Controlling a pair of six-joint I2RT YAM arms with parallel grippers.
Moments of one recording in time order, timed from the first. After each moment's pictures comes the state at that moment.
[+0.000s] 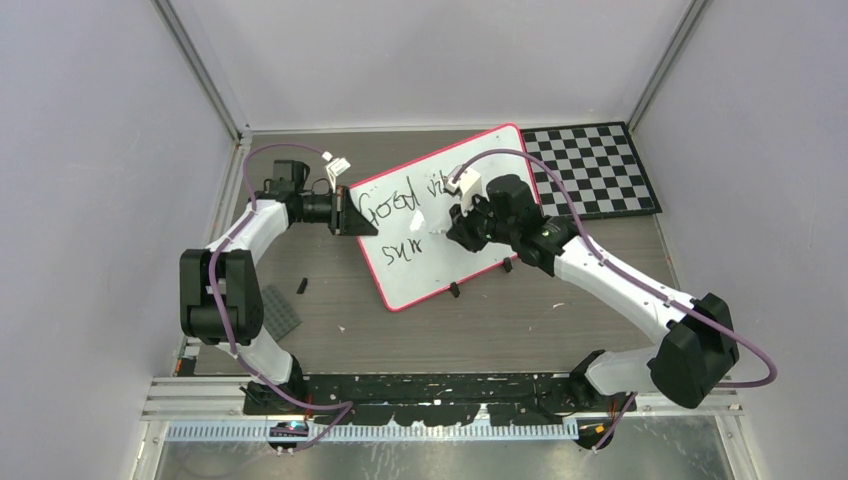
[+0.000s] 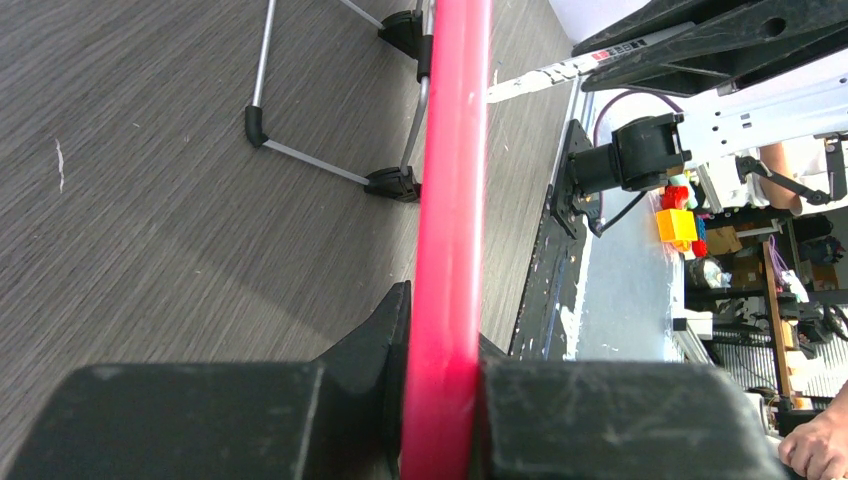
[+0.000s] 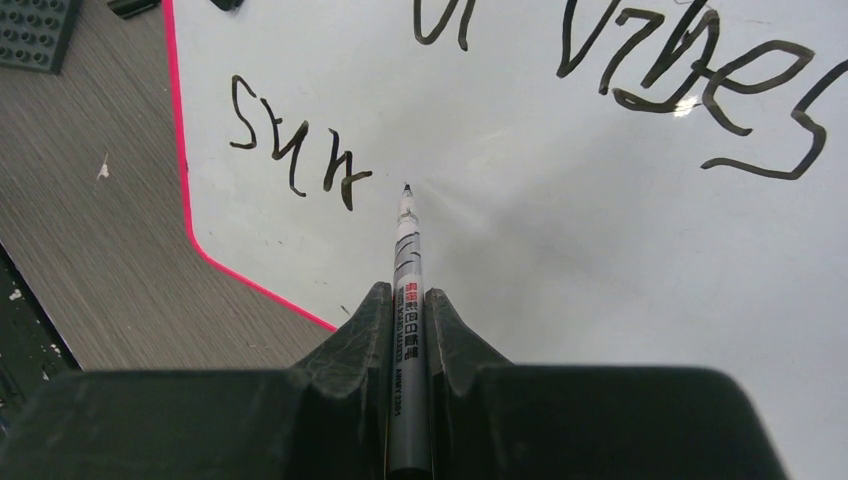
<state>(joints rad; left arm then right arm) -0.05 1.64 1.12 -0.47 1.21 0.13 0.67 1.31 1.05 -0.27 -0.21 -0.11</state>
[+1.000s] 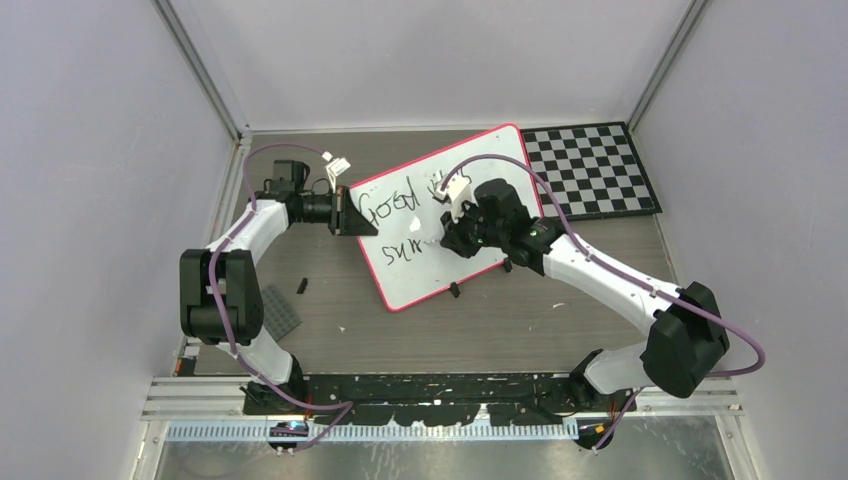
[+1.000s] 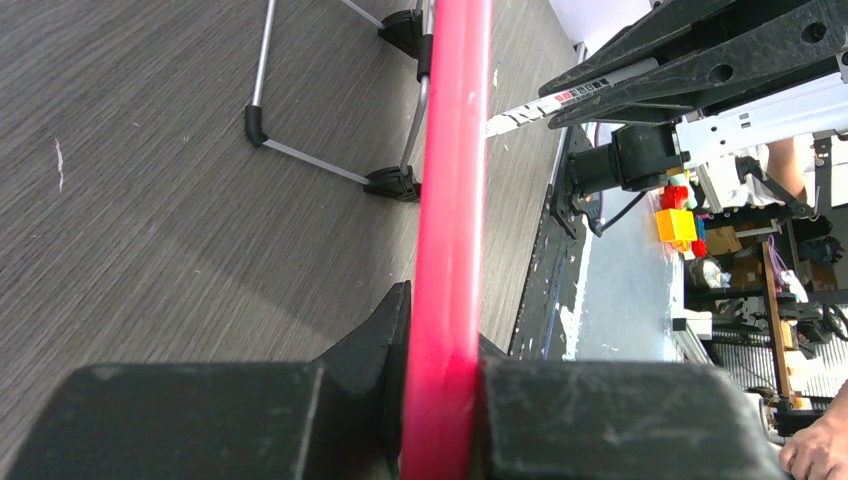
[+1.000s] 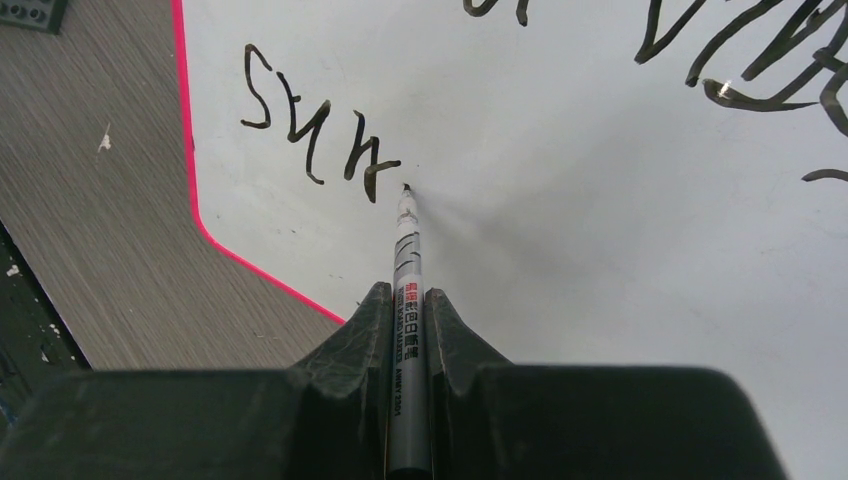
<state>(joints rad) -0.05 1.64 1.12 -0.47 1.21 0.13 0.69 1.38 1.05 -0.27 -0.22 -0.12</state>
